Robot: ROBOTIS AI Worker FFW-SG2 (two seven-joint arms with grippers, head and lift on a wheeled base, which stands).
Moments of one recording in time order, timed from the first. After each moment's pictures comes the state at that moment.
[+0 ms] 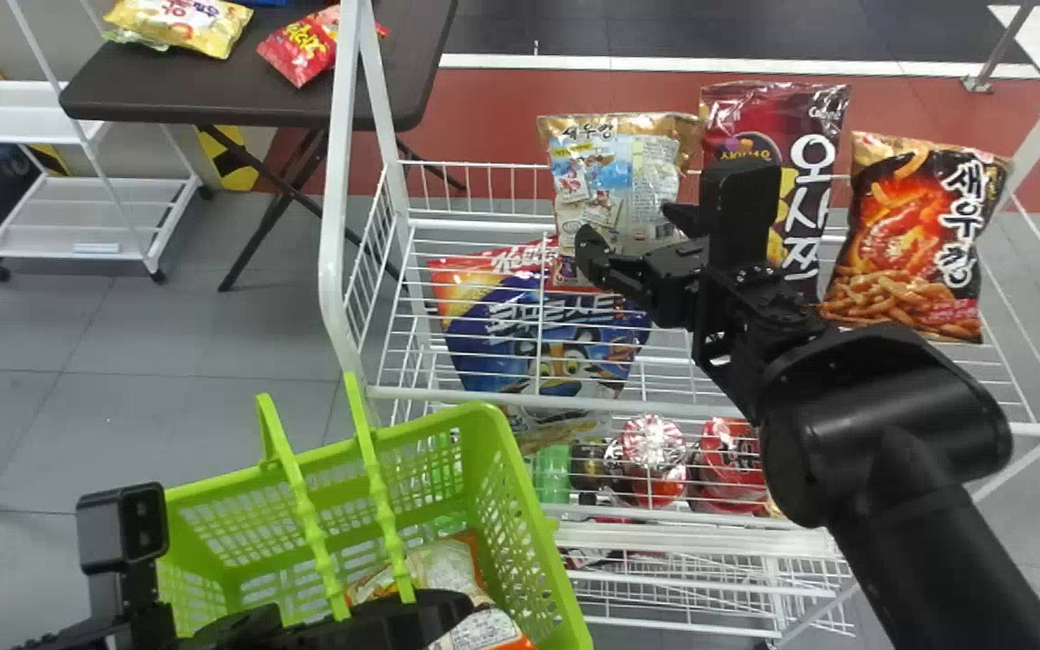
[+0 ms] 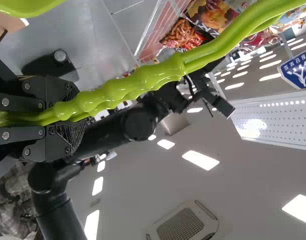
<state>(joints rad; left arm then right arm) 0.50 0.05 0.31 -2.07 0.35 1.09 -1.56 -0.17 -0.10 0.30 -1.53 -0.14 0.33 0.05</state>
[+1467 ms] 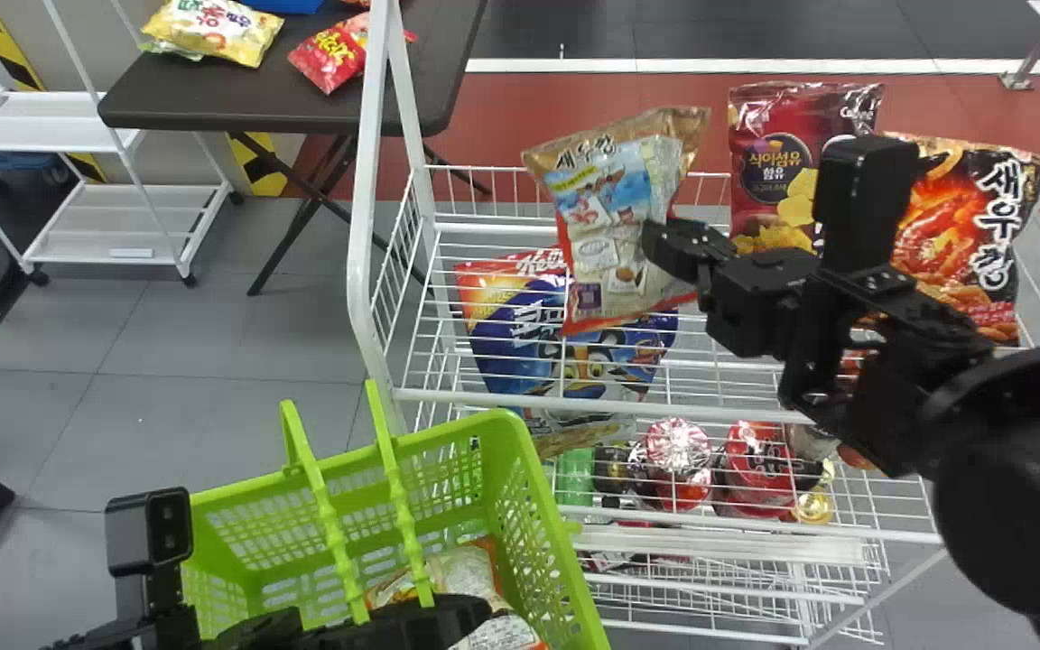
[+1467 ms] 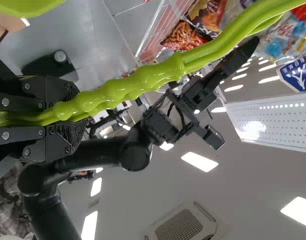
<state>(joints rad) 0.50 0.06 0.32 -2.07 0.35 1.09 -1.56 0.06 -0.22 0.18 -2.11 -0.42 0.79 0.12</state>
